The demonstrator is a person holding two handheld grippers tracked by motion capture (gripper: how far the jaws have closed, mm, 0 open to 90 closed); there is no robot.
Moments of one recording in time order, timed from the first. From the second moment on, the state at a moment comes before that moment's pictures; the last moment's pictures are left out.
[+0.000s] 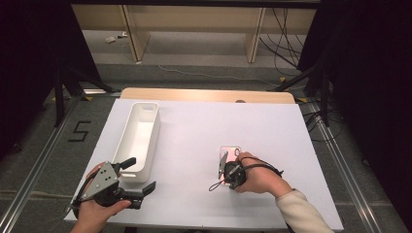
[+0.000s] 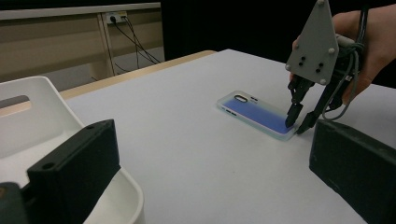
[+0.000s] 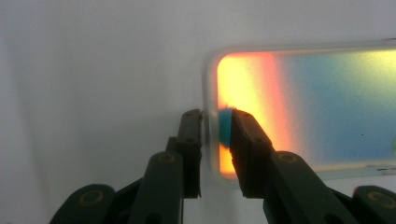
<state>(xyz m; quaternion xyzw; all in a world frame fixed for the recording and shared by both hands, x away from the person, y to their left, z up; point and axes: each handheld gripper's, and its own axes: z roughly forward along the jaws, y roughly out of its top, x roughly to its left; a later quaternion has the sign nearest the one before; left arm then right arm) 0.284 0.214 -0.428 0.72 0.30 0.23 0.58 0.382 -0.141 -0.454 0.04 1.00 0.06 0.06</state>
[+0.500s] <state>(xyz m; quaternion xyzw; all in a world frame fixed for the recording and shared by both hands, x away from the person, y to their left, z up) 0.283 0.214 -0.428 0.72 0.30 0.23 0.58 0.377 -0.136 -0.453 0.04 1.00 0.04 0.07</state>
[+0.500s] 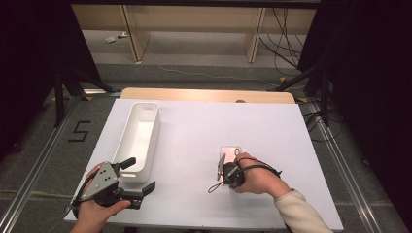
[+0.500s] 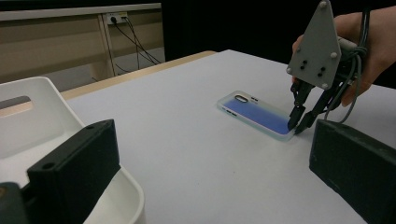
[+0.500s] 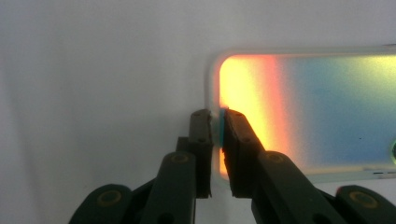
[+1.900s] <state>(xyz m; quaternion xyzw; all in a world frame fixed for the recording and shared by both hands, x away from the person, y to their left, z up) 0.284 0.212 -0.430 0.72 0.30 0.22 0.58 0.375 -0.135 -0.454 0.03 1.00 0.04 0.07</state>
